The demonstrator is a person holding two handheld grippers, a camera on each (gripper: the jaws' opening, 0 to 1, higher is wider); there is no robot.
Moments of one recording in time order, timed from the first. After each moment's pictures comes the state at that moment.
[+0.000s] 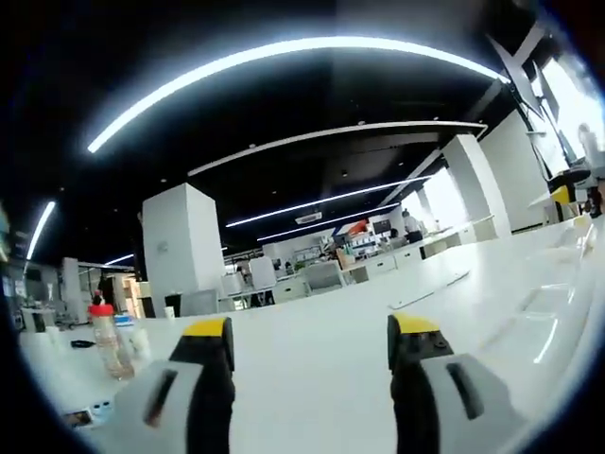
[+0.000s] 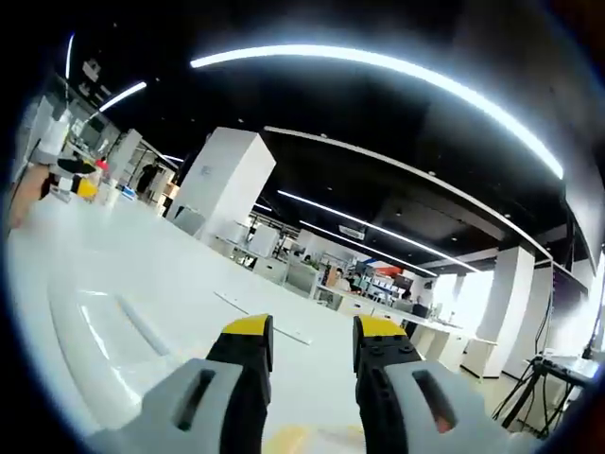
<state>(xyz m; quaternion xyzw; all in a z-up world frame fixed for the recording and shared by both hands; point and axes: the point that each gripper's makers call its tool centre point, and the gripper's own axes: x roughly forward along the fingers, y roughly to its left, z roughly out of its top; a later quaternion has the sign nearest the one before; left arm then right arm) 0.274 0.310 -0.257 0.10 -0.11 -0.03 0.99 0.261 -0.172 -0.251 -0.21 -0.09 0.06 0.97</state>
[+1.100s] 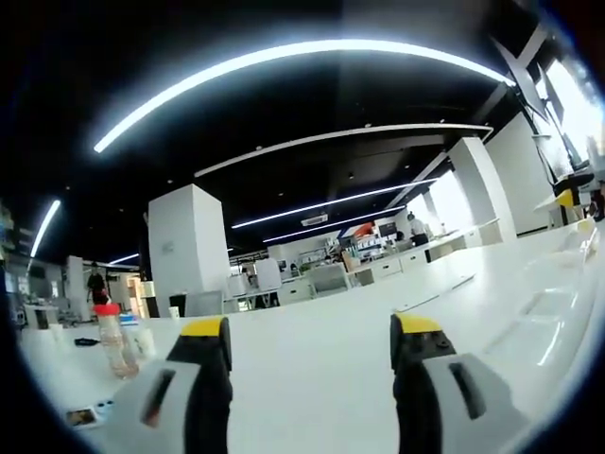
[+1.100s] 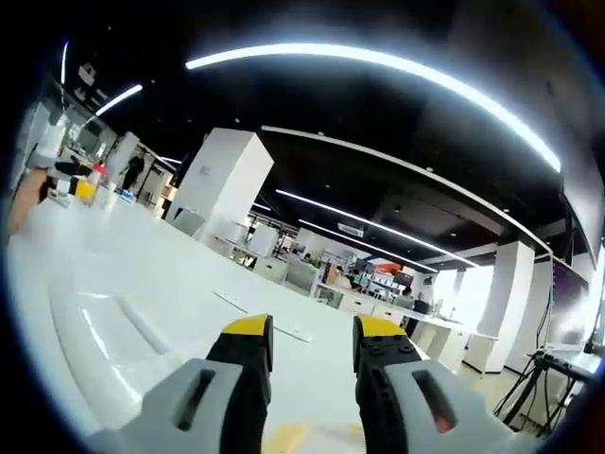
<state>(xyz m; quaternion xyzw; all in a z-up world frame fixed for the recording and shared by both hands) 0.269 0.318 -0.253 0.10 -0.12 -0.02 0.99 0.259 -0.176 -0.250 -0.20 -0.09 0.06 0.97</state>
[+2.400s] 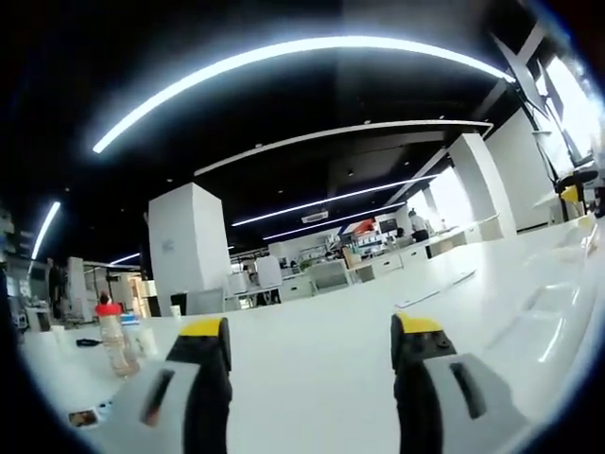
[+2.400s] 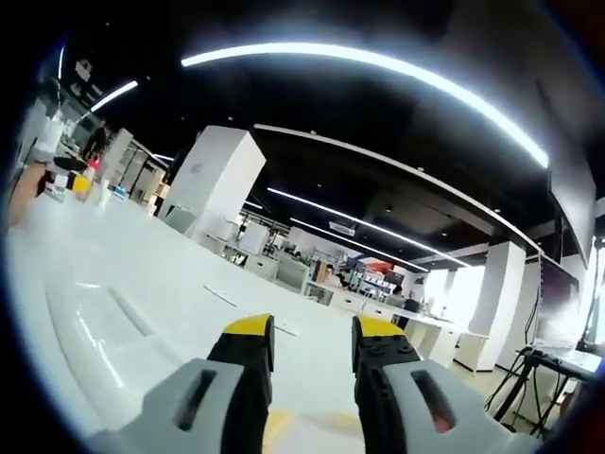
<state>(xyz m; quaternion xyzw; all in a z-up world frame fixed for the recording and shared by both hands) 0.274 0.319 -0.258 0.10 -0.10 -0.02 0.99 0.250 -0.197 -0.256 -0.20 -0.09 0.03 0.98</state>
